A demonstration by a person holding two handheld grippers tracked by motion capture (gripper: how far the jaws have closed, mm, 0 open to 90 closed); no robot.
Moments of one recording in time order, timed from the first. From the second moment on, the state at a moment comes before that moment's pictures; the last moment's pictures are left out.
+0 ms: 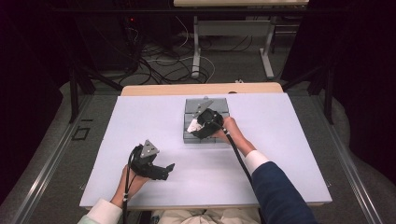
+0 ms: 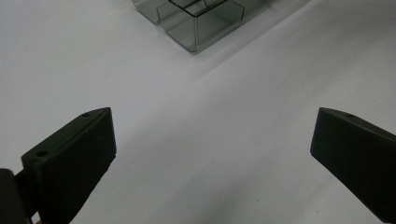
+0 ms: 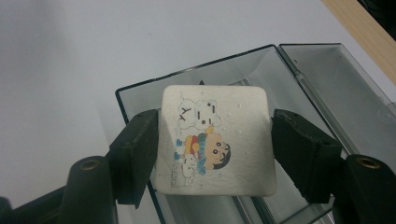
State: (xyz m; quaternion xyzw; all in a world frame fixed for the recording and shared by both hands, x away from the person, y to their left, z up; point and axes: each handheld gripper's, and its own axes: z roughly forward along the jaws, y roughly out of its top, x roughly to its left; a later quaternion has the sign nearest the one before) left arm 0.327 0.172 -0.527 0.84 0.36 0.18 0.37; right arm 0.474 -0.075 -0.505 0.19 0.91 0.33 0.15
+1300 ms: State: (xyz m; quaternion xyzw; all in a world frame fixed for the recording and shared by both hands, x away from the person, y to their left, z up) left arm 0.328 0.171 -0.527 0.84 0.36 0.18 0.38; right arm 0.489 -0.067 -0.513 0.18 0.92 0.32 0.11
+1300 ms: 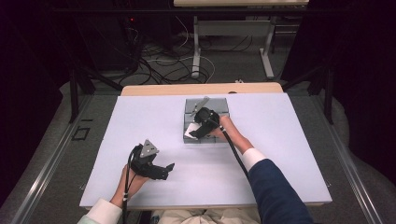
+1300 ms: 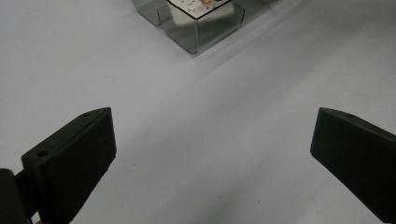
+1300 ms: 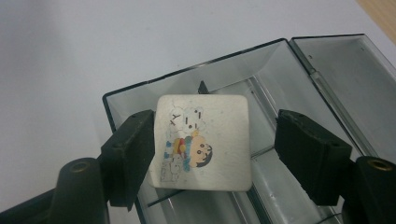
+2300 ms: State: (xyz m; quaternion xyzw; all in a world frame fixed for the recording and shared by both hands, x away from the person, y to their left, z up) left arm 0.328 0.170 -0.527 0.84 0.36 0.18 0.38; right arm 0.507 -0.050 -0.522 0.31 0.89 0.30 0.15
